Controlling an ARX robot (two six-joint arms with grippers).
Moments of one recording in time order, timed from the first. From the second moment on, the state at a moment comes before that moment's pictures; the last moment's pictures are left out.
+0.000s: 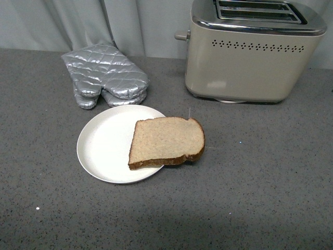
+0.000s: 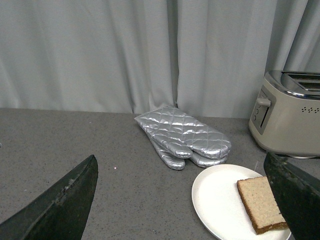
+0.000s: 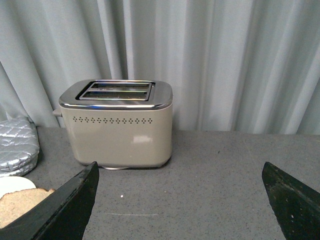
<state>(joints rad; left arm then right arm) 0.00 0.00 0.02 0.00 0.00 0.00 0.00 0.00 0.01 0.00 0.00 0.00</state>
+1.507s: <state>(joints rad) -0.03 1.79 0.61 0.25 0.15 -0.23 0.00 0.00 0.01 0.00 0.00 0.00</state>
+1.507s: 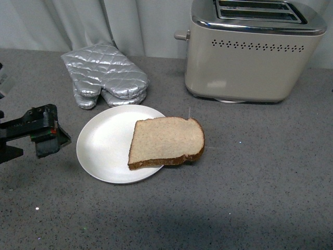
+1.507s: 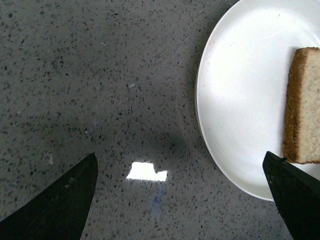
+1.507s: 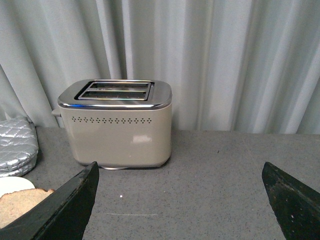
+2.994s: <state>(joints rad) -0.24 1.96 0.86 0.10 0.28 -0.44 0.00 0.00 0.01 0.00 0.00 0.00</state>
